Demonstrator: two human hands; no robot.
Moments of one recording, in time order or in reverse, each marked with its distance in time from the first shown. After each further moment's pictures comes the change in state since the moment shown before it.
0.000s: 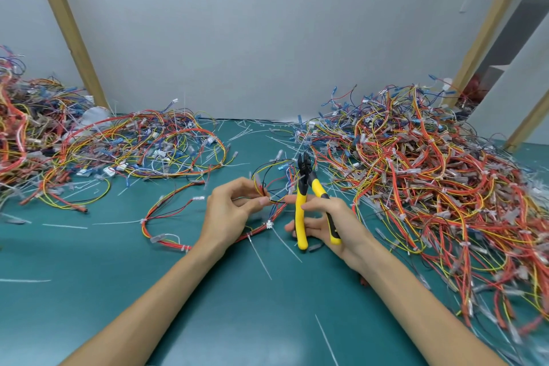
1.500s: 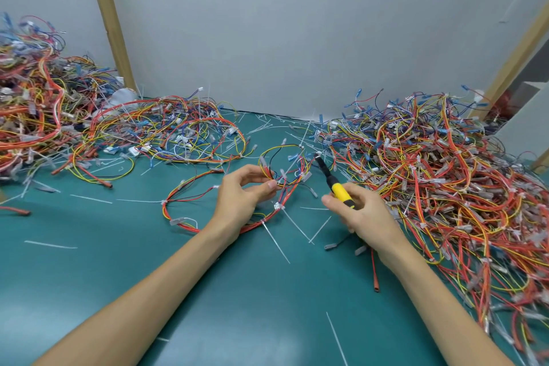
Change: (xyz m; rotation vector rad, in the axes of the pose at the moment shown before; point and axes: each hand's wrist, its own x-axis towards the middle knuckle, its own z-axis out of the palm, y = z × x) left_hand 0.005 -0.001 -0.006 -0.285 0.095 -0.098; right_hand -0.003 -0.009 -0.019 -0.634 0.191 -0.331
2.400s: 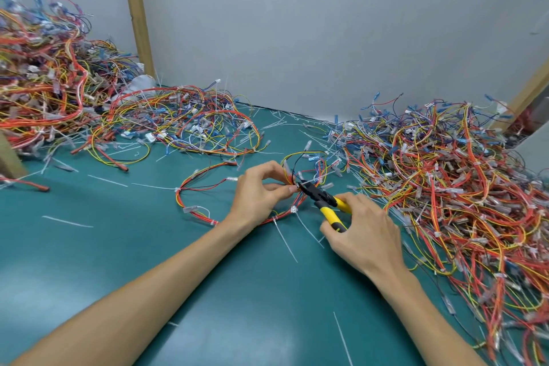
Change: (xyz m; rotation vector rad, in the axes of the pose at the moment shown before) left_hand -0.003 0.000 0.001 0.219 -0.068 0.101; right_hand -0.010 0.011 0.030 -0.813 0.218 -0.150
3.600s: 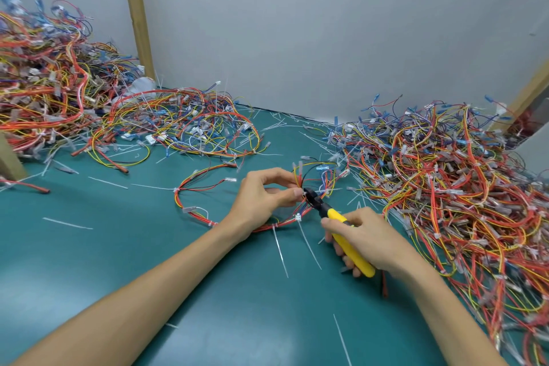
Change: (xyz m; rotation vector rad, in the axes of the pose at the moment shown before) left_hand 0.000 -0.003 0.001 -0.187 -0.117 -0.026; right_hand 0.009 0.002 -0.027 0.622 -0.610 0.281
